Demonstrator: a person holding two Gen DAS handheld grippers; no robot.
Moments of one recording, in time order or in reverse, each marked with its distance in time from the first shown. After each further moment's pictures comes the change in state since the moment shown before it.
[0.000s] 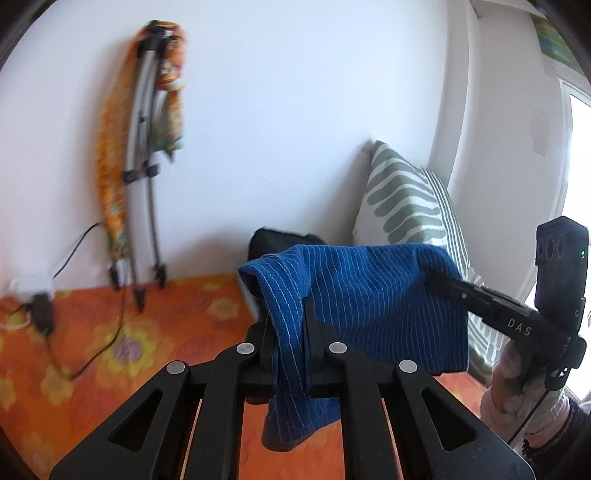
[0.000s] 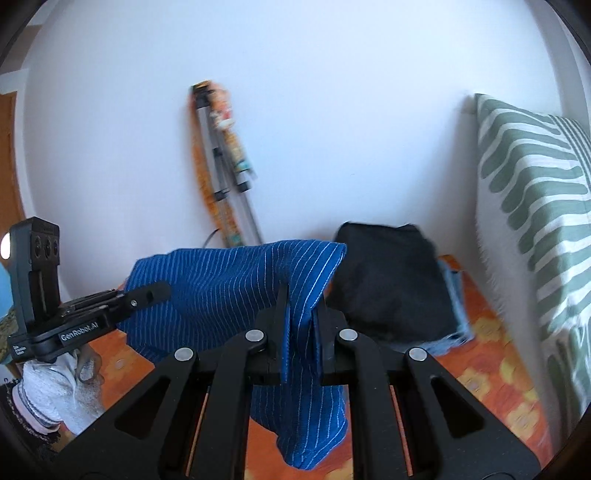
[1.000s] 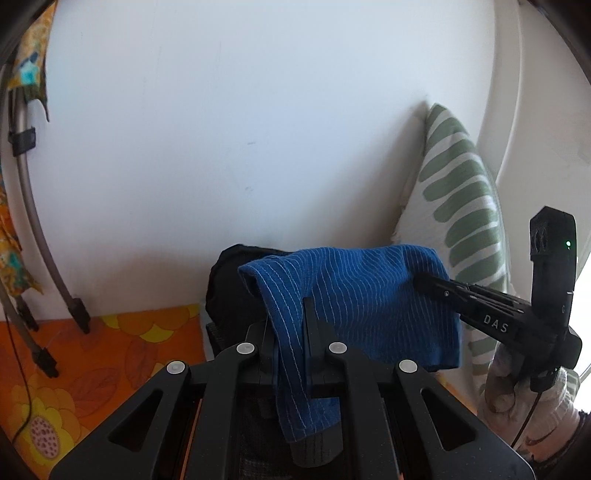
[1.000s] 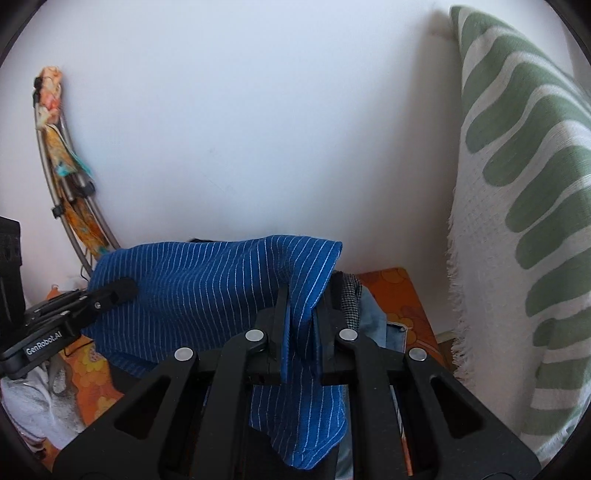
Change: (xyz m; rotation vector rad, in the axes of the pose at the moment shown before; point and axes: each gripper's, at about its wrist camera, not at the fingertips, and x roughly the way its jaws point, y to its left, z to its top) left arm 0.233 0.010 0.042 -0.056 0.114 0.044; right arm 0.208 -0.183 0.069 0.032 0.175 -0.128
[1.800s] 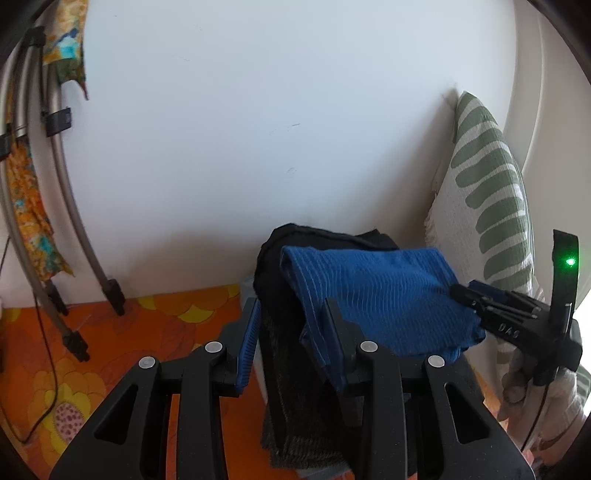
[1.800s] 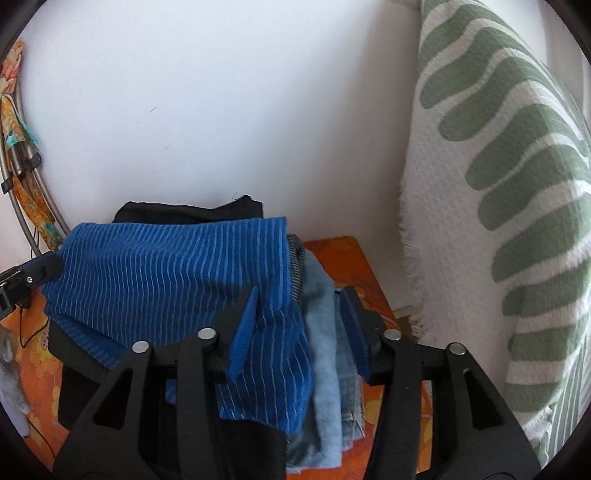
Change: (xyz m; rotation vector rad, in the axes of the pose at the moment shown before) left arm -0.011 0.018 -0.006 -0.017 0.060 0.103; right arm 0.008 -0.019 -0.022 0.012 0.081 -0.215
